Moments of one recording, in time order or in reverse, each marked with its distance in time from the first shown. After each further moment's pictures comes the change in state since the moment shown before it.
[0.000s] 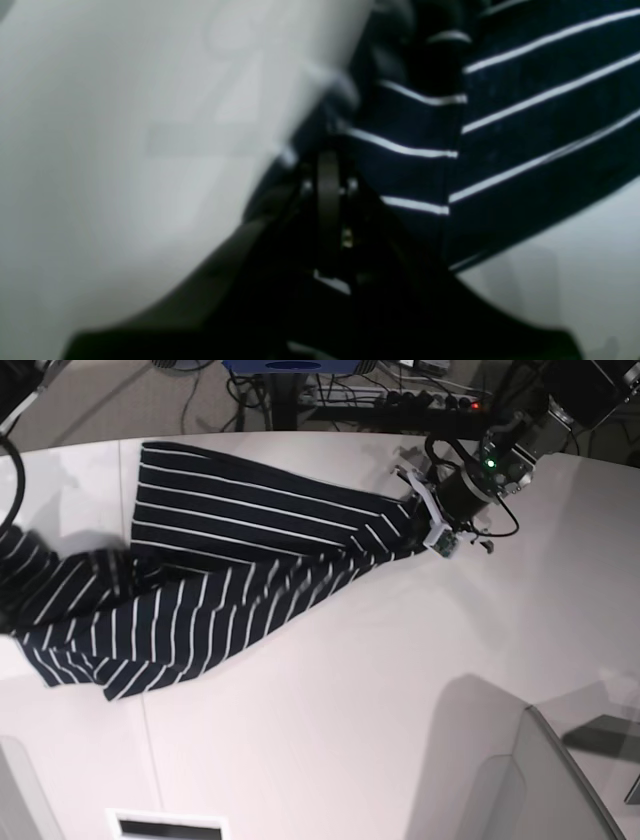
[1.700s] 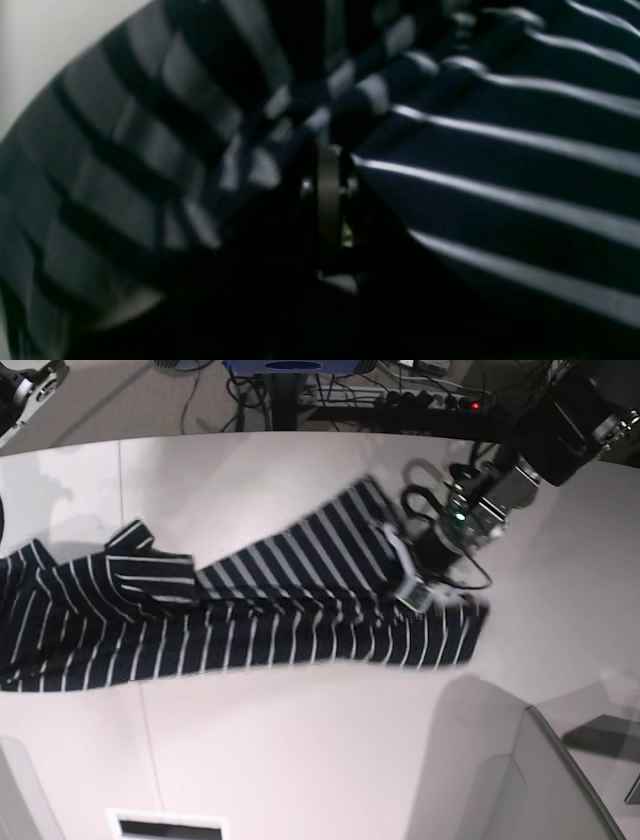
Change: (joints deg) left arm -14.5 6.8 9.0 -14.9 -0.4 3.7 -2.0; right arm 6.3 3.7 -1.6 -0.1 0.3 3.3 2.7
